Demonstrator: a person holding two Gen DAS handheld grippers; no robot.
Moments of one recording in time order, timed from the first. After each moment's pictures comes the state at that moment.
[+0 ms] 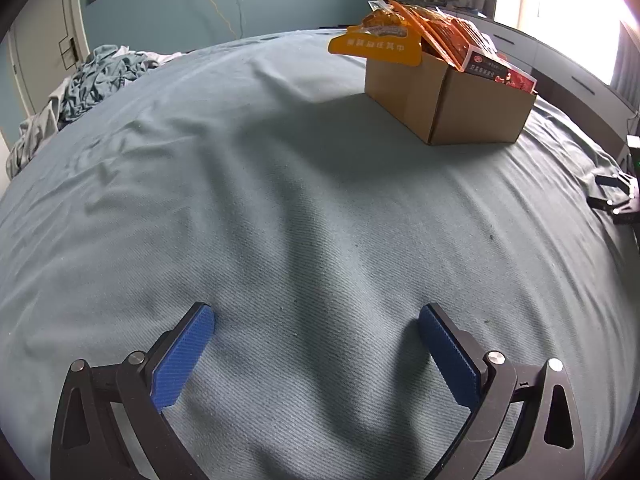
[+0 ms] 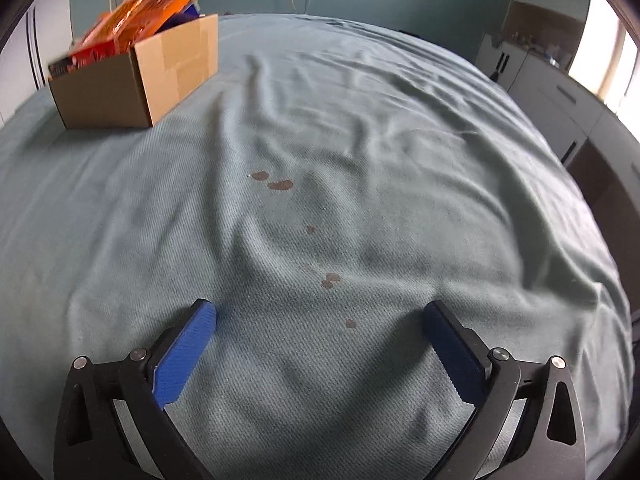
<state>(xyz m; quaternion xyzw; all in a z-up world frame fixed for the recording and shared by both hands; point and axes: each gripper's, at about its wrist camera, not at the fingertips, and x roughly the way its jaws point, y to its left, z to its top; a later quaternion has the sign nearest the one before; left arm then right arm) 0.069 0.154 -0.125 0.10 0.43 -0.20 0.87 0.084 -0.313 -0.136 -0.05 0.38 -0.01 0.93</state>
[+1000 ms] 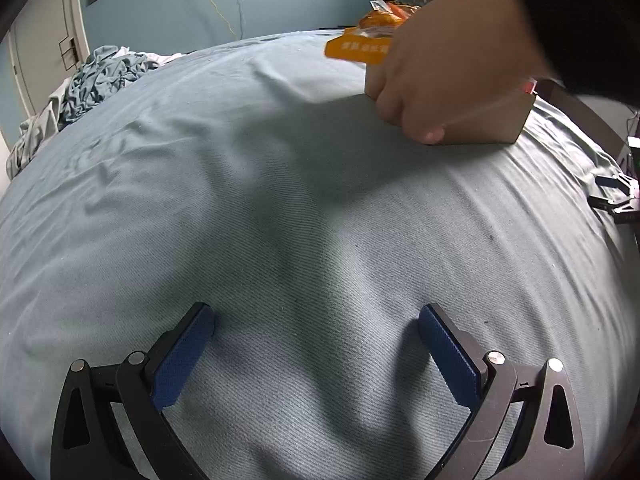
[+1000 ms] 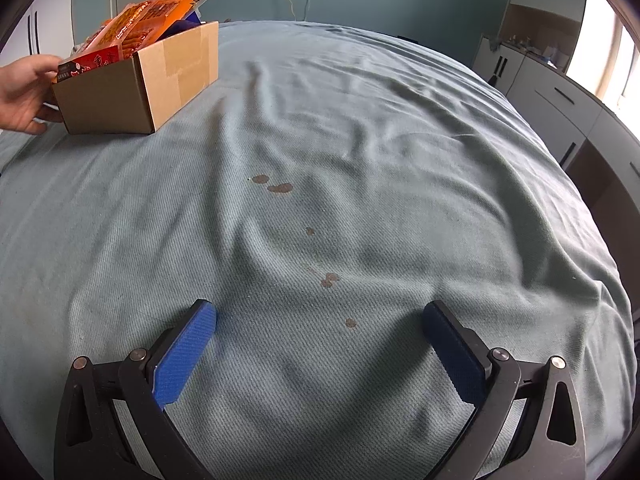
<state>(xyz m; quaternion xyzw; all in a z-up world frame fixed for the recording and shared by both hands) 0.080 0.159 -0.123 0.11 0.44 -0.20 0.87 0.090 -0.318 -0.133 -0.03 0.39 0.00 0.92</state>
